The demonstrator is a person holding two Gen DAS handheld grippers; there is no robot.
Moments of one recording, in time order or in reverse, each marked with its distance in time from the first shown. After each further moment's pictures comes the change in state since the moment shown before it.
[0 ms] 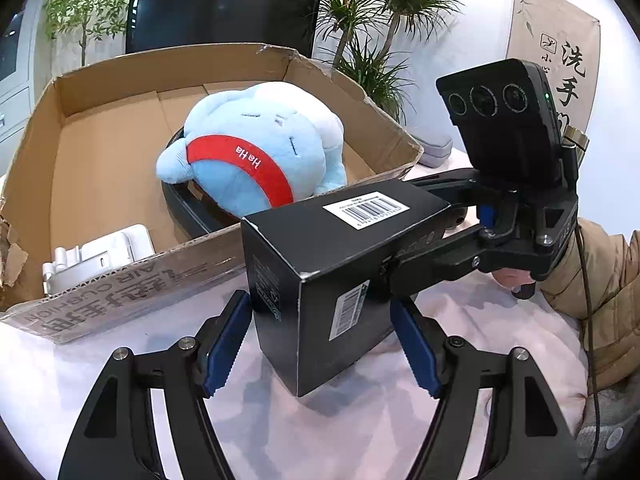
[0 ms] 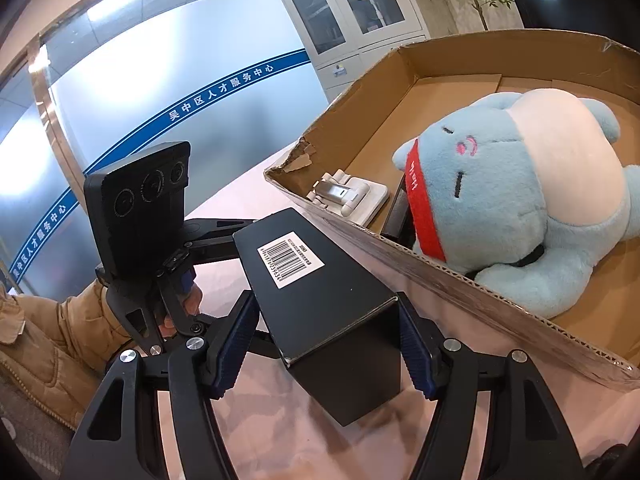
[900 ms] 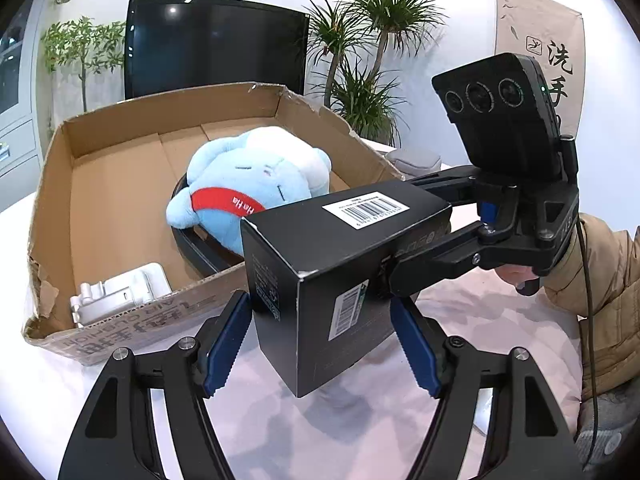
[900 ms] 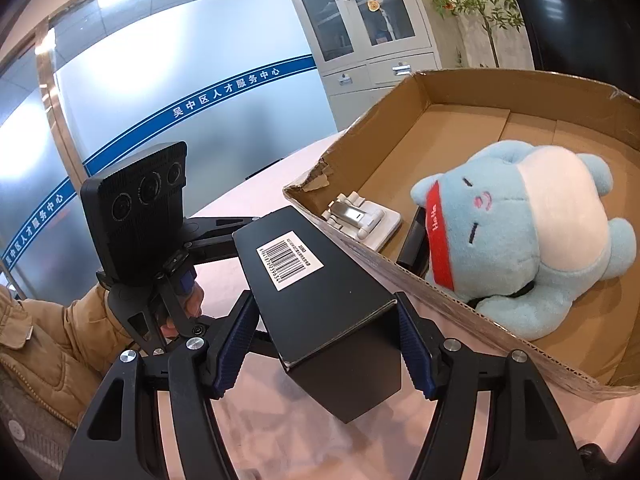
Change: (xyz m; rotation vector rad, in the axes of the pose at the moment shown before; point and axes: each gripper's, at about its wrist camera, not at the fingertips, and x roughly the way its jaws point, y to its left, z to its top) left arm -0.041 -0.013 0.002 0.060 -0.087 0.016; right arm -0.020 0.036 0.020 -0.062 -0.015 -0.047
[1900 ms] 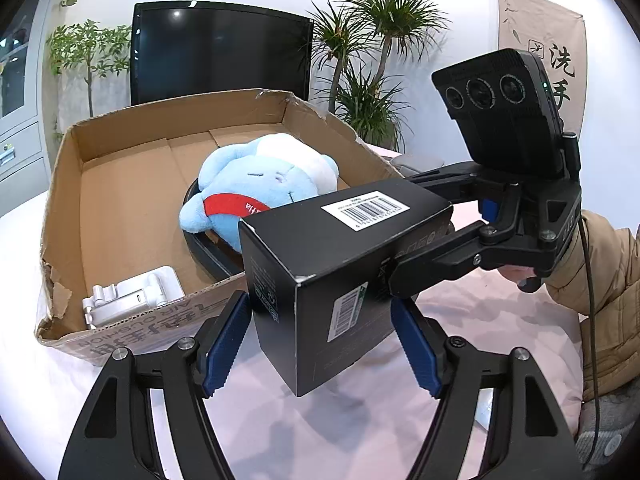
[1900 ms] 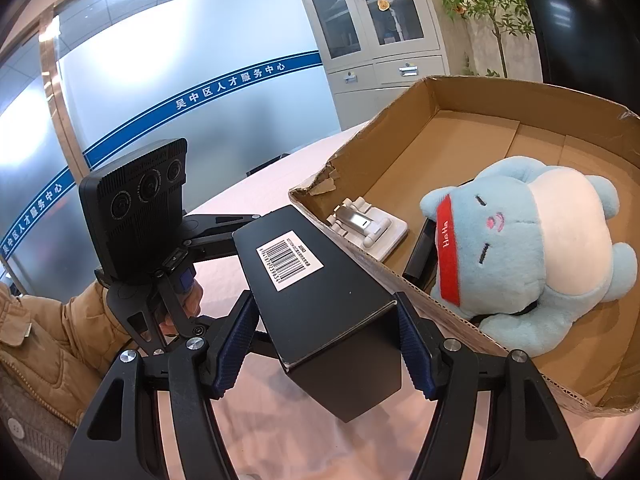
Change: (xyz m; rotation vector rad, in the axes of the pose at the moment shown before) left arm -0.007 0.007 0.001 -0.002 -0.012 0.015; right arm 0.004 0.007 0.010 -0.037 0.017 -0.004
